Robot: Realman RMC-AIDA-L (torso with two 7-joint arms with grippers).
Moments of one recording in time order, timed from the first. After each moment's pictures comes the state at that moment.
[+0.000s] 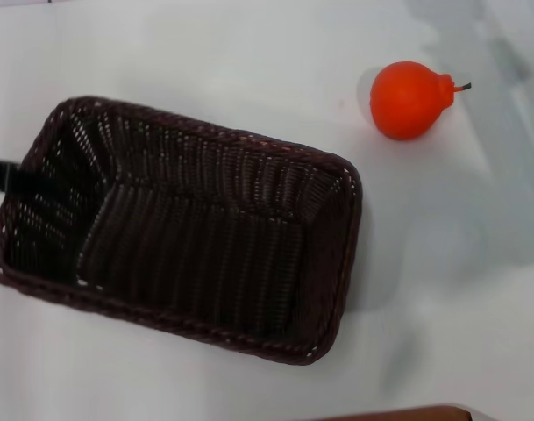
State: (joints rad) left arm -0.44 -2.16 -2.35 -1.47 2.55 -1.76 0.64; right arm 0.58 2.10 2.01 0.08 -0.16 1.17 0.46
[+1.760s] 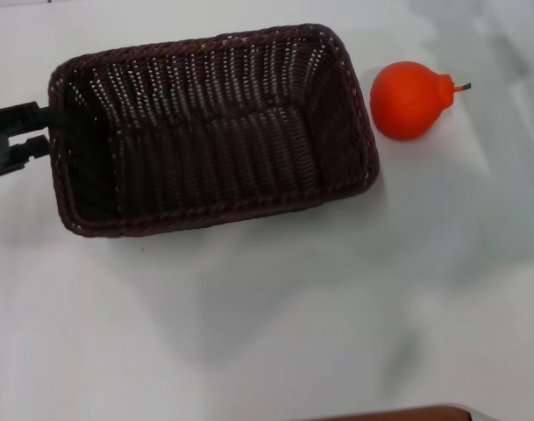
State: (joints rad) left arm -0.30 -2.17 -2.51 -1.14 2.09 -1.52 0.50; right arm 0.58 2.10 2.01 0.09 -0.16 1.16 0.46
